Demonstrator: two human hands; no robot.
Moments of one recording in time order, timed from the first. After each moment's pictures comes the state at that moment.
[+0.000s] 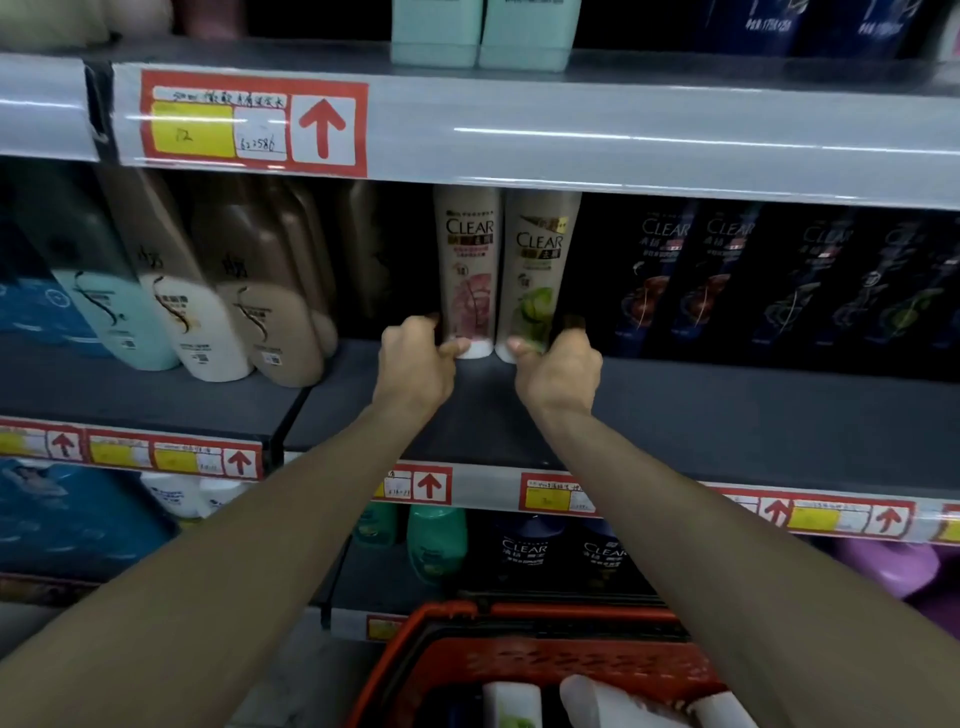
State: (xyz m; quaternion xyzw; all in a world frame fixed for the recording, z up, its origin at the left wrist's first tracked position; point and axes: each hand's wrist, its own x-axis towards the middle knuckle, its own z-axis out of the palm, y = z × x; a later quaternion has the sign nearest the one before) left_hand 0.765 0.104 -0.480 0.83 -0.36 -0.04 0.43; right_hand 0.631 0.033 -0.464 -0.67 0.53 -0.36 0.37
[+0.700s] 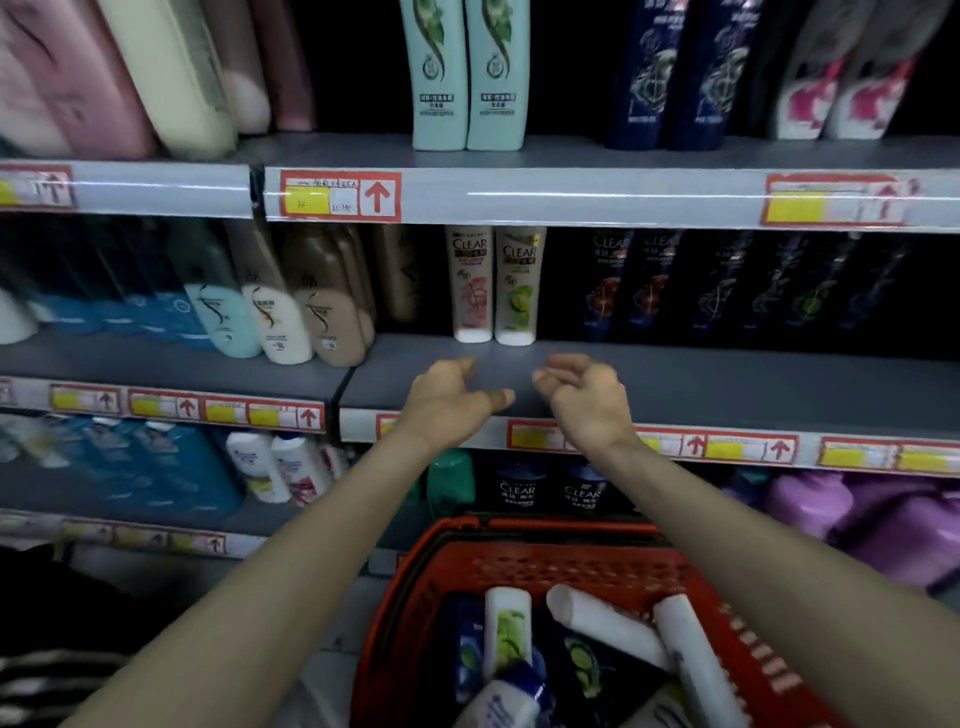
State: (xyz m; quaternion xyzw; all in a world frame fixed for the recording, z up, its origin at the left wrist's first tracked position) left_hand 0.650 0.214 -0.423 0.79 -0.38 -0.21 0.42; right_hand 0.505 0.113 -0.430 -0.70 0.41 -0.33 0.48
